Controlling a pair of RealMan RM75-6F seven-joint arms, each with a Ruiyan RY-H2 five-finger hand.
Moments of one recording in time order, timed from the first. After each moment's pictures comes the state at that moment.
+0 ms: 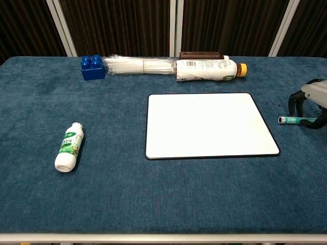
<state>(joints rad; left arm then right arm) -0.03 -1.24 -0.03 -1.57 1.43 1.49 0.07 0.54 -1.58 0.12 -1.06 -1.22 0.90 -0.28</state>
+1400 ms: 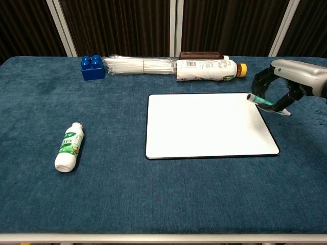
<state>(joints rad) -0.01 -1.24 -0.03 -1.54 1.43 1.49 0.04 0.60 -1.48 0.20 -1.37 -1.24 0.86 0.00</state>
